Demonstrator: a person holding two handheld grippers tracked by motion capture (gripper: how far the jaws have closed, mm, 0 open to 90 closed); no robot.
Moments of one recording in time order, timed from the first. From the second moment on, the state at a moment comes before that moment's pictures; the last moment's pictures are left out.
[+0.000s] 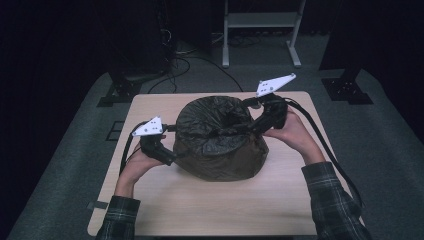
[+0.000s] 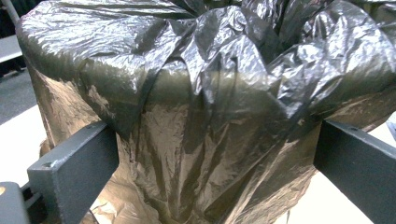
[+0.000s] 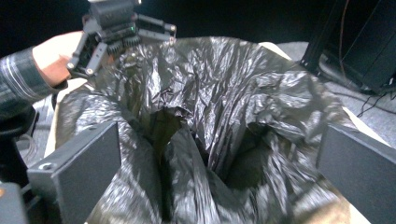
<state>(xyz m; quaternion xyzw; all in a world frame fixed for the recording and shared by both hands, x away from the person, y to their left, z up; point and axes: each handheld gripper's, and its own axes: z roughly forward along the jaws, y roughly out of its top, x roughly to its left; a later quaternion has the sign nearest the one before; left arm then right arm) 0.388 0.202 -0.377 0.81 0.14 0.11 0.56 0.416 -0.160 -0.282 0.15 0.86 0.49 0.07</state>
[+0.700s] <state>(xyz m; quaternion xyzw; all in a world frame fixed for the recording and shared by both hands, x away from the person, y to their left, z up) 0.388 0.203 -0.376 0.81 0.14 0.11 0.57 0.437 -0.105 -0.307 0.14 0.92 0.36 0.04</state>
